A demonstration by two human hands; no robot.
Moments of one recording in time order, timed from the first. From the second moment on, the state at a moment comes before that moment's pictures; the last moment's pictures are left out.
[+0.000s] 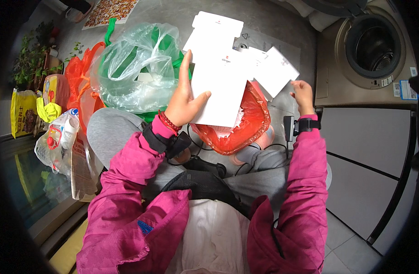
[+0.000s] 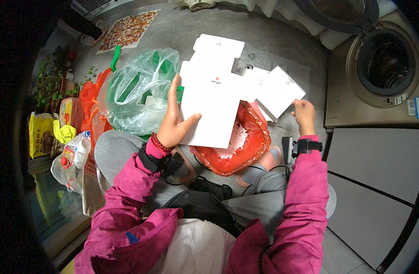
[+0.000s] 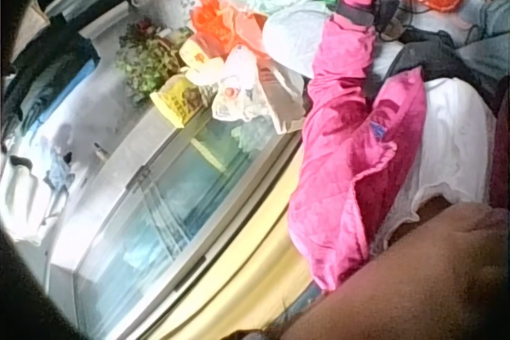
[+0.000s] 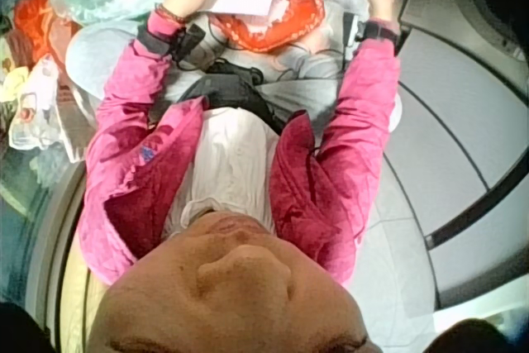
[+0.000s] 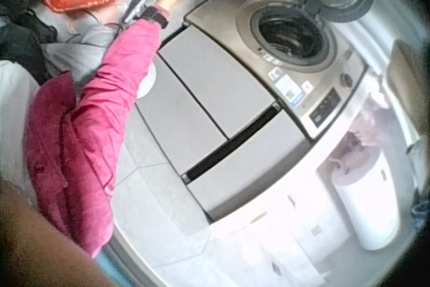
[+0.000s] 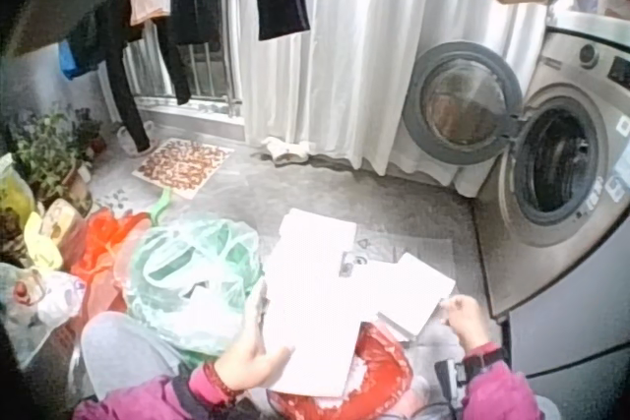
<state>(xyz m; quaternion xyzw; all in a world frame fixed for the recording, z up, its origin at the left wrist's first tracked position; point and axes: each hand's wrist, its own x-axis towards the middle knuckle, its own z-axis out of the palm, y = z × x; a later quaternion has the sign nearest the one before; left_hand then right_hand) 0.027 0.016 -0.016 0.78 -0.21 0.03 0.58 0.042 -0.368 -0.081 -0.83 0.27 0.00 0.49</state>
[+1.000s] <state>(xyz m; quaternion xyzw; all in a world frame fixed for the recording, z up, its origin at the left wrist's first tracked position) 0.012 0.017 -0.006 0.72 -0.24 -0.16 0.63 -0.009 -0.229 0.084 -0.89 -0.16 -0.11 0.41</state>
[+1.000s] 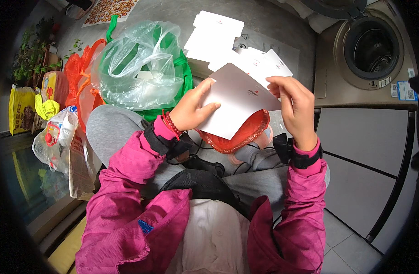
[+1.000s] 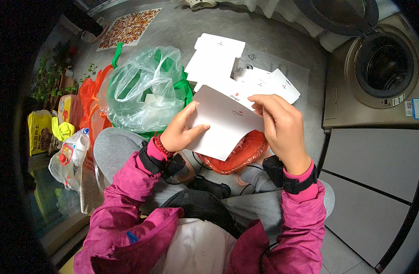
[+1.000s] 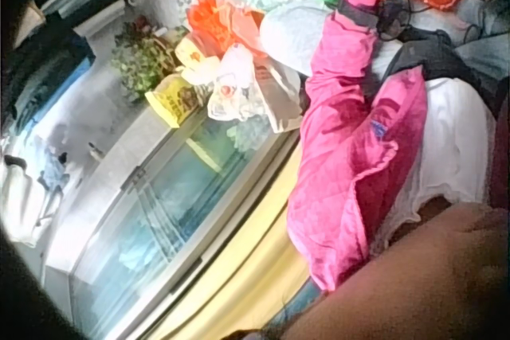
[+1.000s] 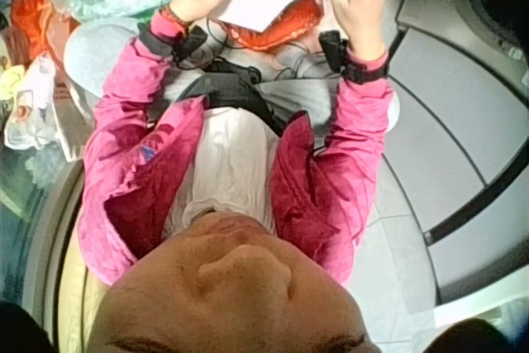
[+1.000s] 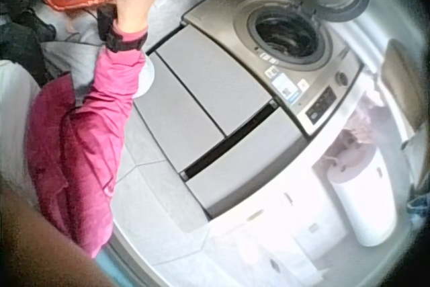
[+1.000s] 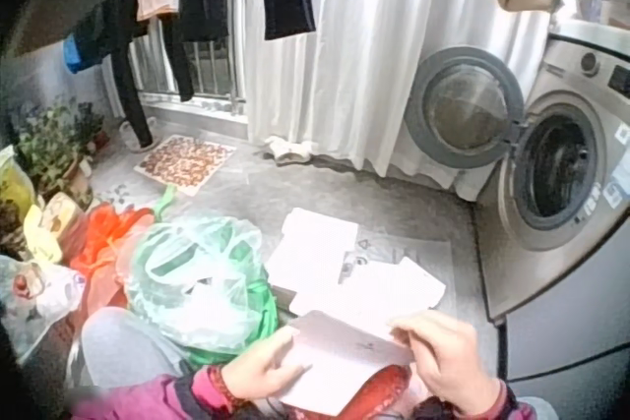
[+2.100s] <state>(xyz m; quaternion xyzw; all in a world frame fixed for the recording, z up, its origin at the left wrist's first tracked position) 0.017 0.024 -0.014 0.78 -0.36 -0.15 0.49 -0.003 -0.242 0.046 -0.91 -0.18 0.03 0.38</state>
